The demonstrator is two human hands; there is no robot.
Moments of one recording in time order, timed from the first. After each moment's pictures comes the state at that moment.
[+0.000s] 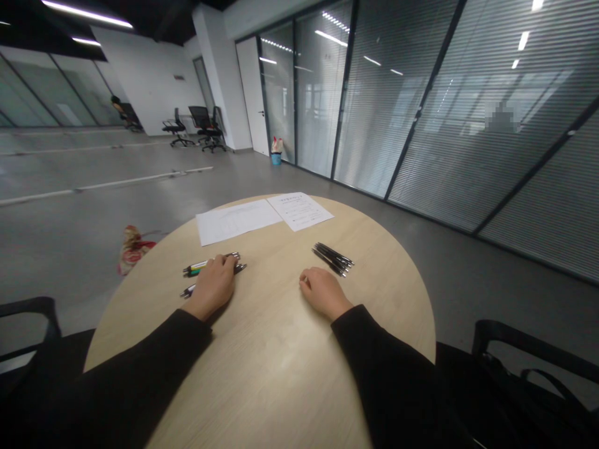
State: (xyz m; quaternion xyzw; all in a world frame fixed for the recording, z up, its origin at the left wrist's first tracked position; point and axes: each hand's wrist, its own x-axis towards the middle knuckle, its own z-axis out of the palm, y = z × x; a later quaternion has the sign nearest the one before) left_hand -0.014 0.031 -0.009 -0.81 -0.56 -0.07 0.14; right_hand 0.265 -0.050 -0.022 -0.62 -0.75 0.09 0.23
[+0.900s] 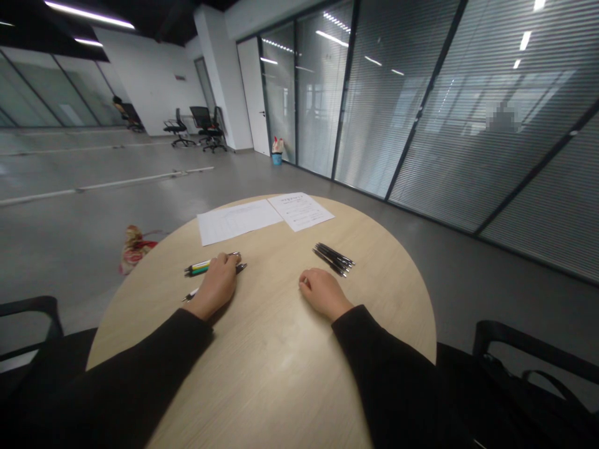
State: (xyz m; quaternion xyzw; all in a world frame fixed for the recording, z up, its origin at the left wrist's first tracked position) left_hand -0.018 0.043 -0.022 -0.84 -0.51 -0.14 0.10; right_hand 0.264 -0.051 -0.023 -0.61 -0.75 0.11 0.24
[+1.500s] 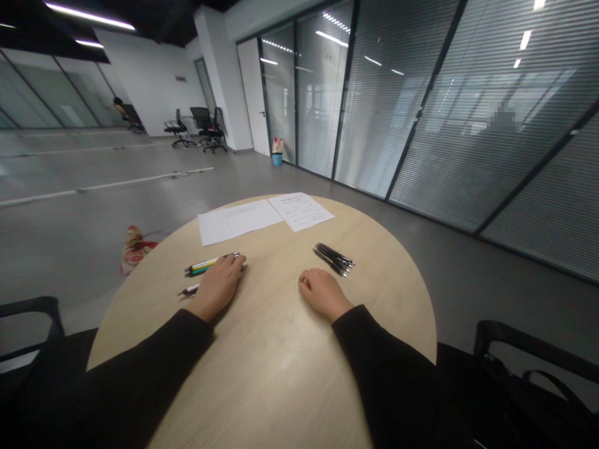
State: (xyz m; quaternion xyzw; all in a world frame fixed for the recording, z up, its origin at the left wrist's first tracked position) left_hand -0.007 0.026 0.003 -0.86 -0.48 -0.07 0.15; right_hand 0.264 -0.050 -0.023 -0.60 -0.75 0.12 0.25
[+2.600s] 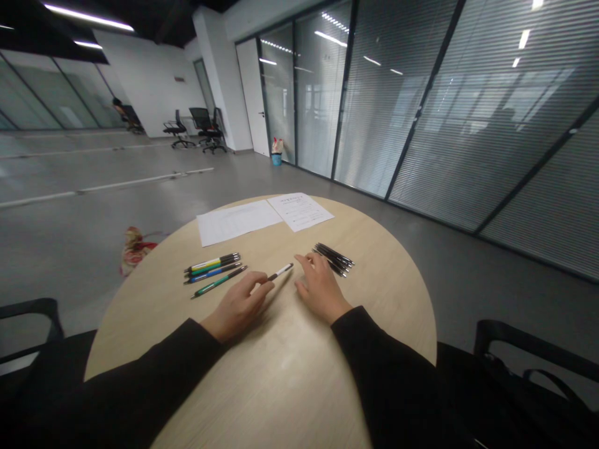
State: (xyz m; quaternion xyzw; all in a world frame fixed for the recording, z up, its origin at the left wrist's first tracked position) left_hand 0.028 -0.022 -0.001 -0.91 -0.18 -0.35 0.12; right_hand 0.256 -0.056 -0.015 -0.56 -0.76 0.00 0.34
